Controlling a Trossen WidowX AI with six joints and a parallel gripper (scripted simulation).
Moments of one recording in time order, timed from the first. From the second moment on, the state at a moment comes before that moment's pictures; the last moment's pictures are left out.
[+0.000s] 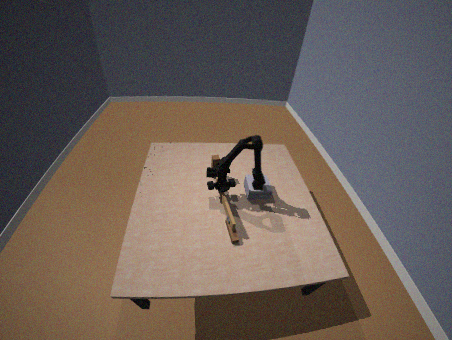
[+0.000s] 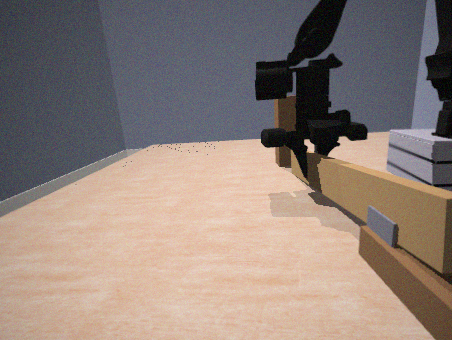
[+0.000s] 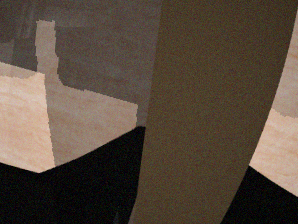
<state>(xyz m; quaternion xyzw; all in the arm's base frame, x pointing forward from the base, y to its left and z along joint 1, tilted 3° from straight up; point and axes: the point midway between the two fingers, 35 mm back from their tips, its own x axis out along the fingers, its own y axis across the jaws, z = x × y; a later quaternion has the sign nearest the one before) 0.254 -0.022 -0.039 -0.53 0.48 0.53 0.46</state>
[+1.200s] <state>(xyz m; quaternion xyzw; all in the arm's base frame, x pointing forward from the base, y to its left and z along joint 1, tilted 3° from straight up) 0.253 -0.023 -0.033 -0.52 0.48 0.53 0.46</state>
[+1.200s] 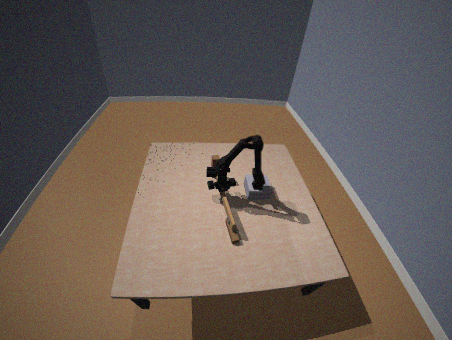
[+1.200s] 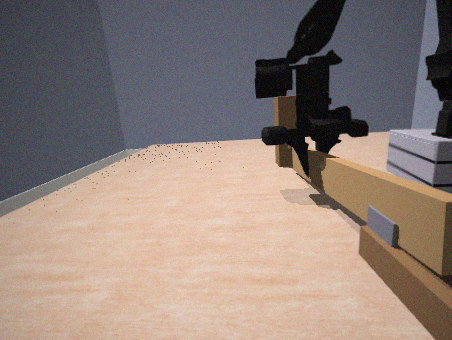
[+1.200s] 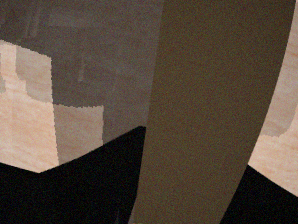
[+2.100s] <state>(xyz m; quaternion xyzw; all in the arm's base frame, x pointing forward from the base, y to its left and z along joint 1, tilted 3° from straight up) 0.256 -0.022 -0.020 -0.52 0.49 0.53 0.46</state>
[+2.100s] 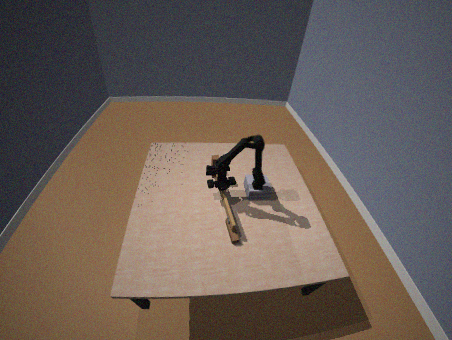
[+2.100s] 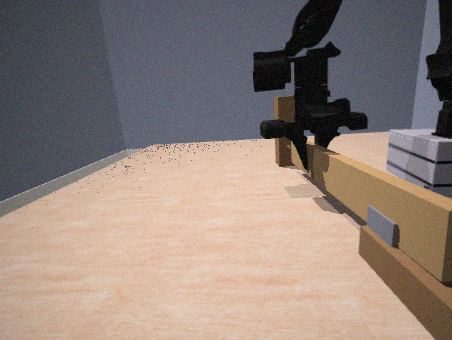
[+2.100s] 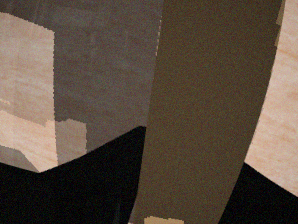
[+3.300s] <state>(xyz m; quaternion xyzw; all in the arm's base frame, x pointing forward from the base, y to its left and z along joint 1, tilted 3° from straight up) 0.259 -0.021 -0.012 -0.53 0.48 0.53 0.46</state>
